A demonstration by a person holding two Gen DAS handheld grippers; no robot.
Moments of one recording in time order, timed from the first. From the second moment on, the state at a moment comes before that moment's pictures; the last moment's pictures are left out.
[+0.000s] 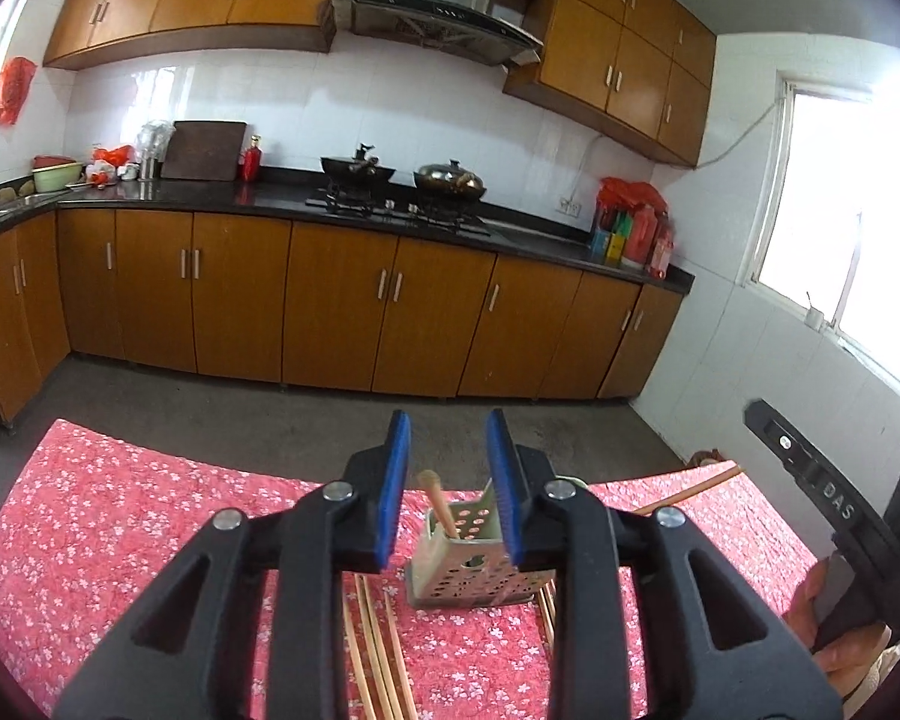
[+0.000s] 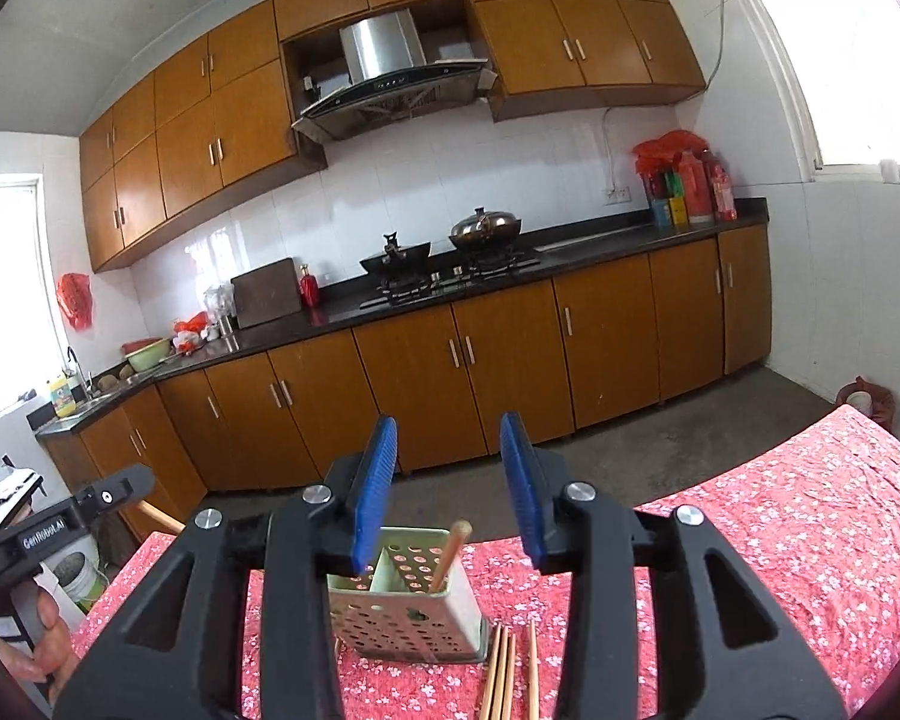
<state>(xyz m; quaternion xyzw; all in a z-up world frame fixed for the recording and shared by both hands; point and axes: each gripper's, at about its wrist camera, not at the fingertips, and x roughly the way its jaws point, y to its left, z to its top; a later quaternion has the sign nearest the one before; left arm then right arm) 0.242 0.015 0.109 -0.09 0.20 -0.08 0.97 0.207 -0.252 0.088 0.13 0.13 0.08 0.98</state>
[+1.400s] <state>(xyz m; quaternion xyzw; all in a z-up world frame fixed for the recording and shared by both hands) 0.180 0.015 -0.104 -0.08 0.45 -0.06 0.89 0.187 -0.257 -0.119 0.05 0.42 0.02 0.91</state>
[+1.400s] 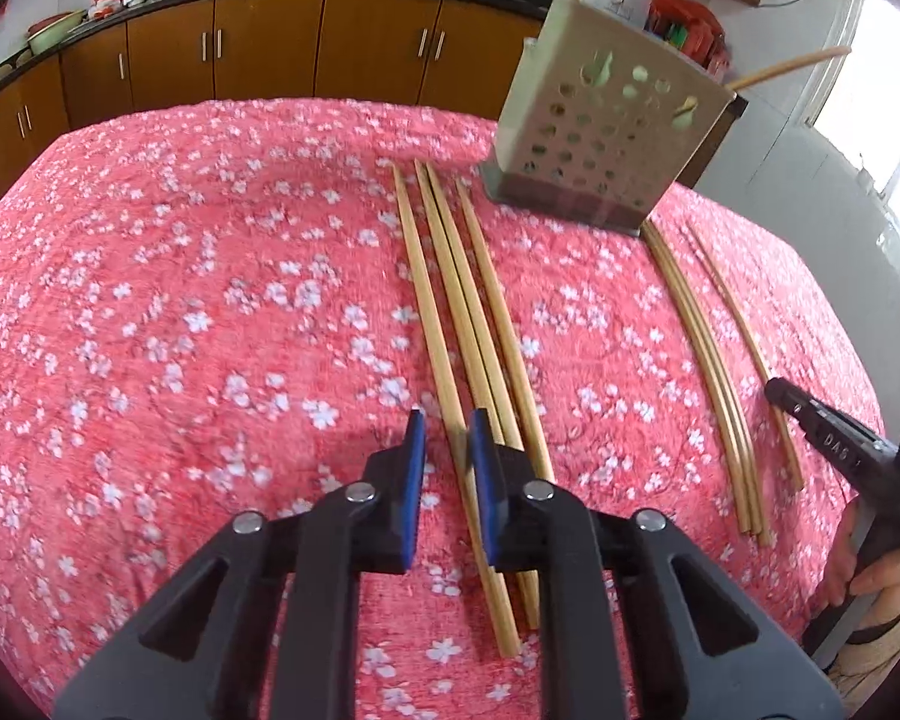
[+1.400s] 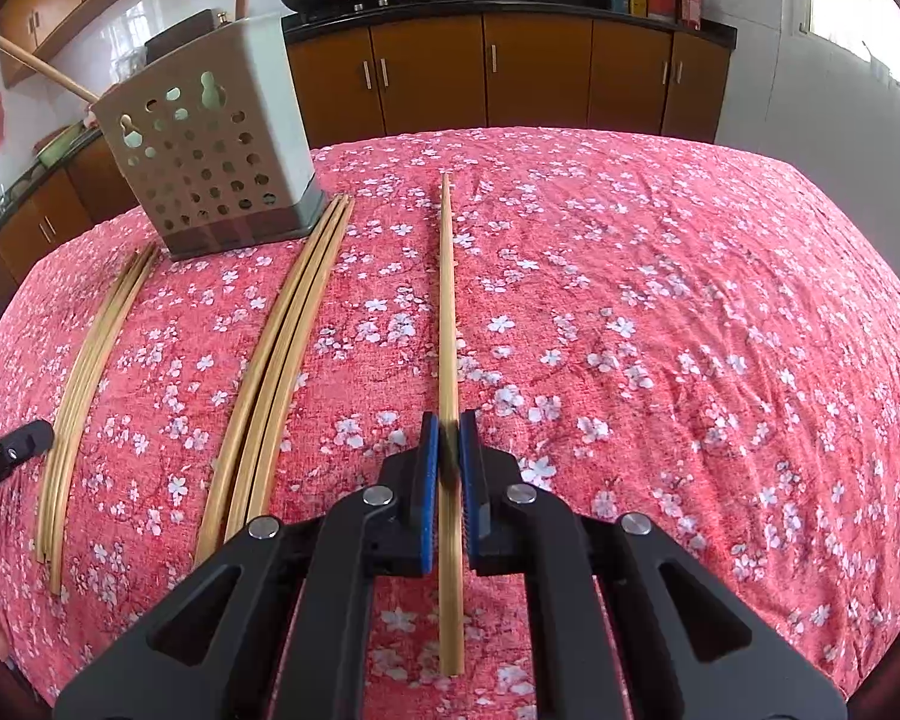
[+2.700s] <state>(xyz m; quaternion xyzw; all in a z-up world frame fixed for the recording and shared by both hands) 0.194 0.094 -0.097 -0.13 0.41 0.02 0.90 0.206 -0.277 -0.119 0.05 0.42 0.00 0.91</state>
